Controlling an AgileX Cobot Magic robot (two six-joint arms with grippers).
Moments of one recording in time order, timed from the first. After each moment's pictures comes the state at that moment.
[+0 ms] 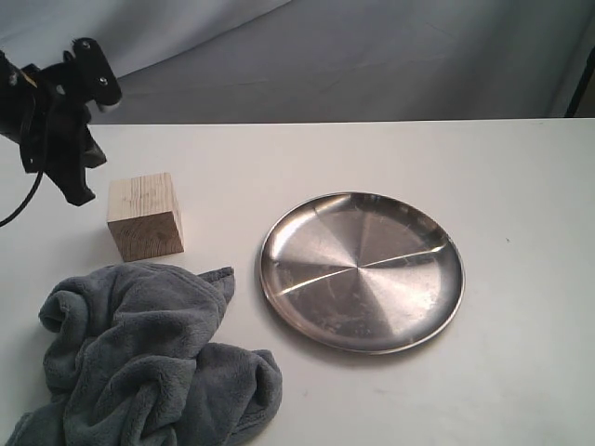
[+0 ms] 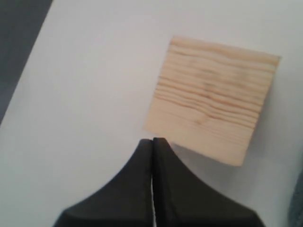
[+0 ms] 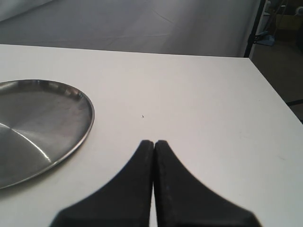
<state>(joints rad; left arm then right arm) -0.13 1.80 -1.28 -0.11 0.63 1.07 -0.04 0.01 0.00 0.01 0.35 -0.08</state>
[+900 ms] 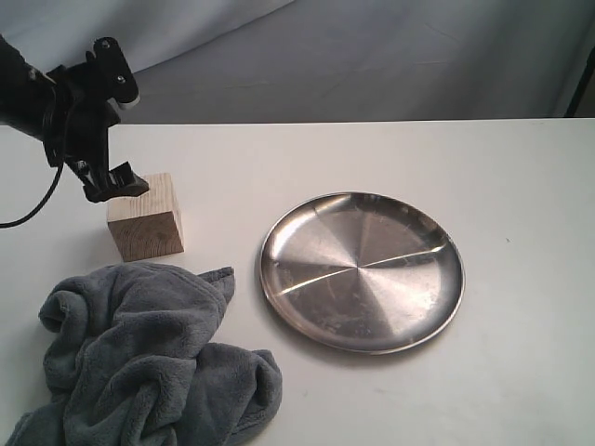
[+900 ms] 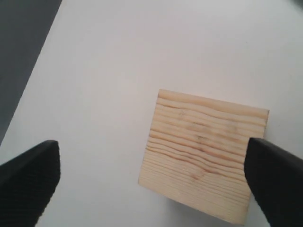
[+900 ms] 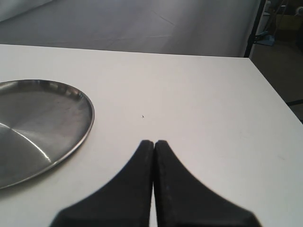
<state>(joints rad) -0.13 1.85 -1.31 -0.36 0.58 1.30 -0.04 0.01 0.00 0.01 0.35 -0.08</state>
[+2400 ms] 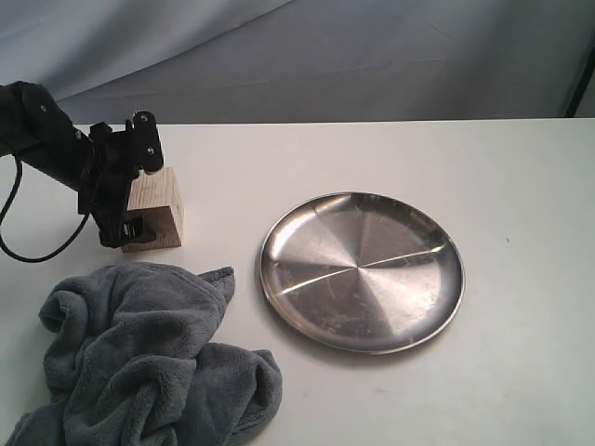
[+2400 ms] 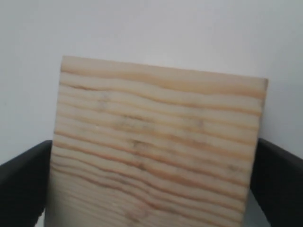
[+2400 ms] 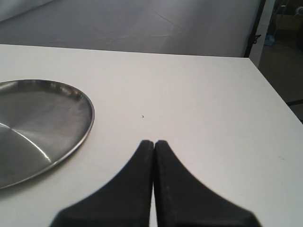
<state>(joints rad) -0.13 2.07 -1.31 -0.37 0.49 1.50 -0.04 0.01 0.00 0.01 0.35 -0.08</state>
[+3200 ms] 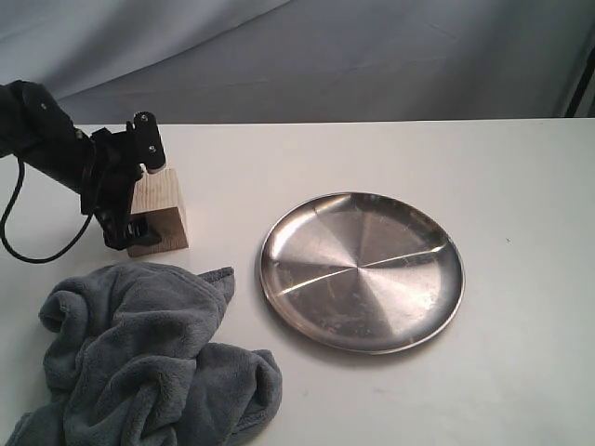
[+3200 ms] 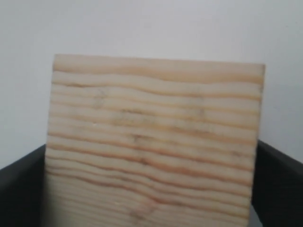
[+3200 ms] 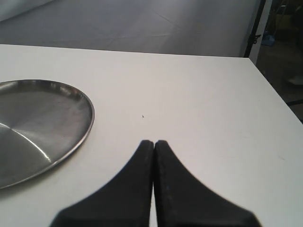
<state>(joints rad) -0.13 2.07 -1.32 -0.42 0.55 1.48 -0.04 0.01 0.00 0.01 0.35 -0.08</state>
